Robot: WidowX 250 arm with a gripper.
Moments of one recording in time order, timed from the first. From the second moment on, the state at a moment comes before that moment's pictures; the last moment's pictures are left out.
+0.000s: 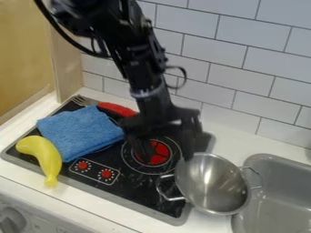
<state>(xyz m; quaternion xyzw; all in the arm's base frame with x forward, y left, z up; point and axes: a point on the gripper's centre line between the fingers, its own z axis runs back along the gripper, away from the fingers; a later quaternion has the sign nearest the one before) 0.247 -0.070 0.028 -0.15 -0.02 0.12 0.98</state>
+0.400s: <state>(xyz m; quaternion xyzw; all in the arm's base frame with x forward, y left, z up) 0.243 -0.079 0.006 -0.15 0.01 0.10 0.98</state>
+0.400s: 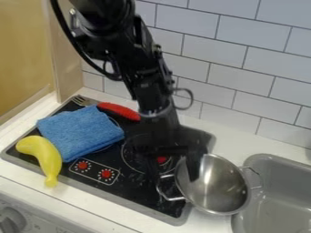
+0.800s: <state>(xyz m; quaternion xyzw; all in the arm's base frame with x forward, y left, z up) 0.245 -0.080 0.002 -0.16 0.00 0.09 0.98</state>
